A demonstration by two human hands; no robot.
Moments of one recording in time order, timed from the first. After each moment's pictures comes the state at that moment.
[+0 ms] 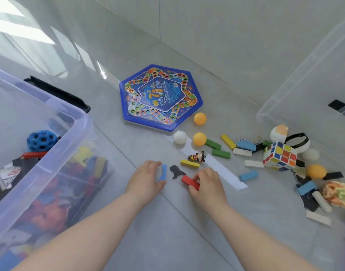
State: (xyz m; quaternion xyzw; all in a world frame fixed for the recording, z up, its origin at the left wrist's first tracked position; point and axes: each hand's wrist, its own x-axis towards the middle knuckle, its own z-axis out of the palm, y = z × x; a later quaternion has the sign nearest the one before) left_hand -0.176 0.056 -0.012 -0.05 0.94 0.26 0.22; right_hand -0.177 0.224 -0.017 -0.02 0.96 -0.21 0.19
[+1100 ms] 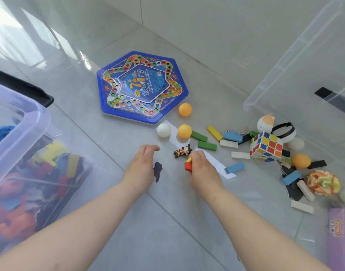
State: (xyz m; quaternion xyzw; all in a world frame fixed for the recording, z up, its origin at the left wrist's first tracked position) left_hand -0.195 0.088 -0.015 -0.05 0.93 0.33 0.16; right_hand -0.200 0.242 -0.004 -0.04 0.95 -0.18 0.24
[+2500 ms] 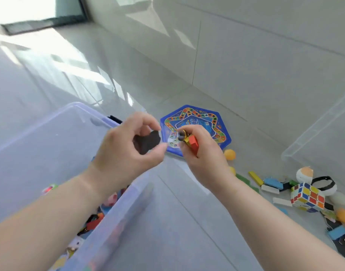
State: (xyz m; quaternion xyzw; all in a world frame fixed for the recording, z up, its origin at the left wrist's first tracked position) left_hand -0.158 -0.045 0.199 0.00 0.87 0.46 -0.16; right_hand -0.209 0.102 0.161 -0.22 0.86 -0.47 -0.03
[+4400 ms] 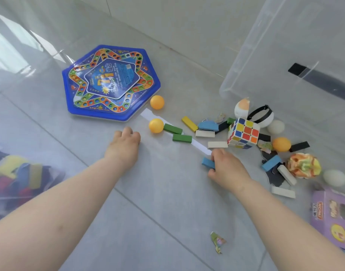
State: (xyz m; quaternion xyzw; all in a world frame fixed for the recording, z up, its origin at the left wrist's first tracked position) left_hand -0.246 0.125 -0.015 0.00 0.97 0.05 0.24; right_hand -0.204 0.358 -0.013 0.00 0.96 -0.12 0.27
